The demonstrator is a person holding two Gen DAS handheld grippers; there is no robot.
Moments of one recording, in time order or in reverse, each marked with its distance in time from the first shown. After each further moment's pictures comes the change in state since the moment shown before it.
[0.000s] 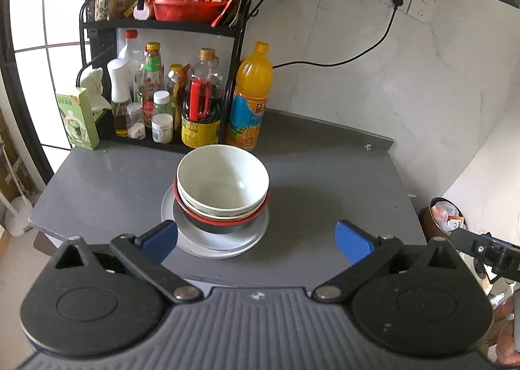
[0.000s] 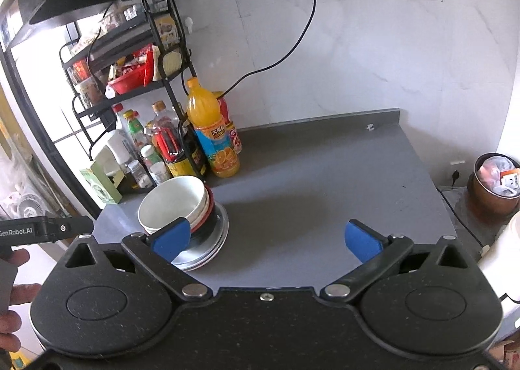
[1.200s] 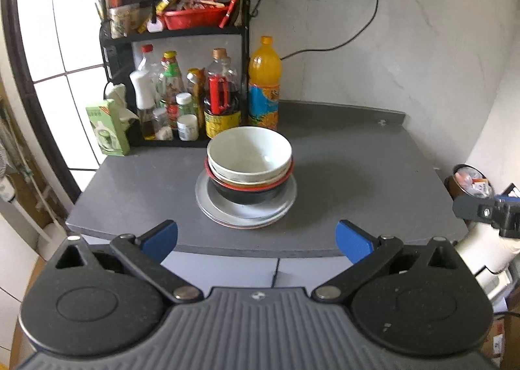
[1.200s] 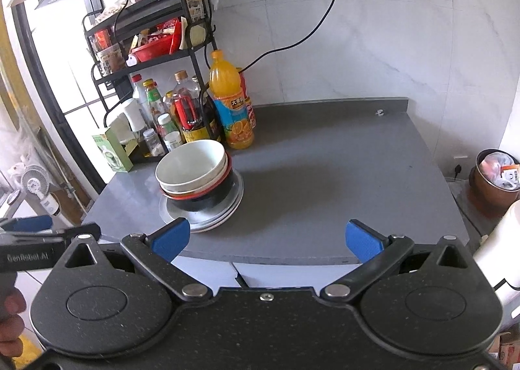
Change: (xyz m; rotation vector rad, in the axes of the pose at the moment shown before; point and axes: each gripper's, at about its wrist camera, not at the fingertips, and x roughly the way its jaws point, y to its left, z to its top) left arm -0.038 0.002 -0.069 0.134 -0.052 0.117; right arm -0.023 0.030 -0.048 -0.076 0.036 0.009
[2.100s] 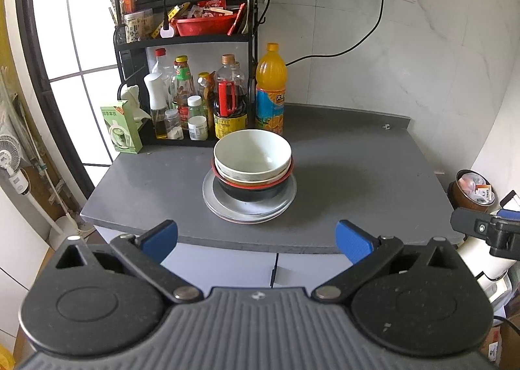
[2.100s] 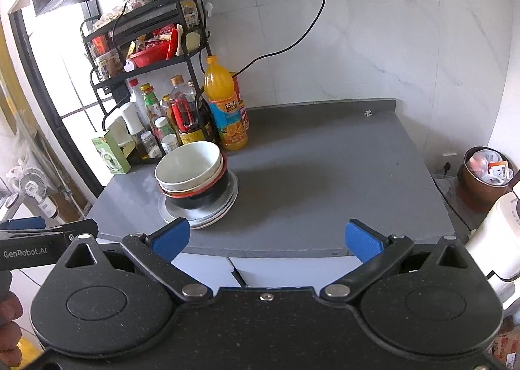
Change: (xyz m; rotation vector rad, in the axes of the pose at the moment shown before) left arm -0.033 -0.018 0.002 -0.021 0.010 0.035; right arm -0.027 -0.005 -0.005 0.012 -0.007 -0.019
